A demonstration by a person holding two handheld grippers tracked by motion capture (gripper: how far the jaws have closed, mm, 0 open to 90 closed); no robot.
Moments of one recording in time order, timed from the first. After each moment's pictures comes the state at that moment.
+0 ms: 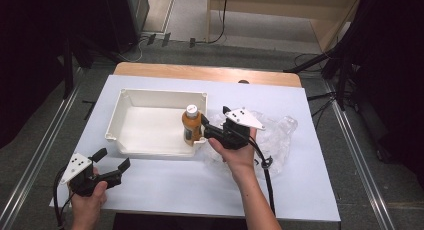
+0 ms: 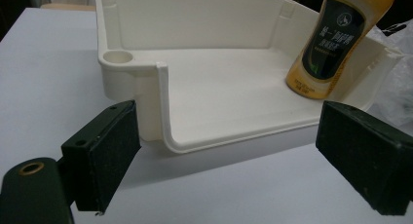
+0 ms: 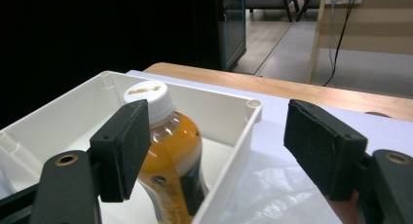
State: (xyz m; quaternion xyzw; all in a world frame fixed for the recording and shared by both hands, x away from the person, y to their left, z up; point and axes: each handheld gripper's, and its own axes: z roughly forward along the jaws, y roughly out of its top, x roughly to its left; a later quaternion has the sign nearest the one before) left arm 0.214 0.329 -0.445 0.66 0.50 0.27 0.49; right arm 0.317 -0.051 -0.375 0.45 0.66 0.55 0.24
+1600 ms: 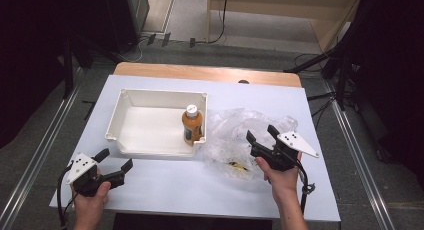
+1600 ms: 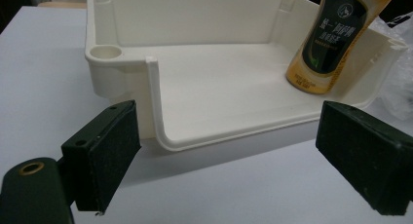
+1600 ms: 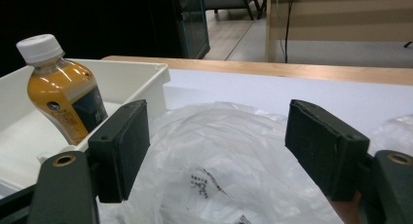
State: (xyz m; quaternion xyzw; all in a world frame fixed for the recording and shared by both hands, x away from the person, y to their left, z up) left arm 0.214 0.323 -0.448 0.66 0.50 0.27 0.49; right arm 0.279 -0.162 -0.406 0.49 0.63 0.54 0.27
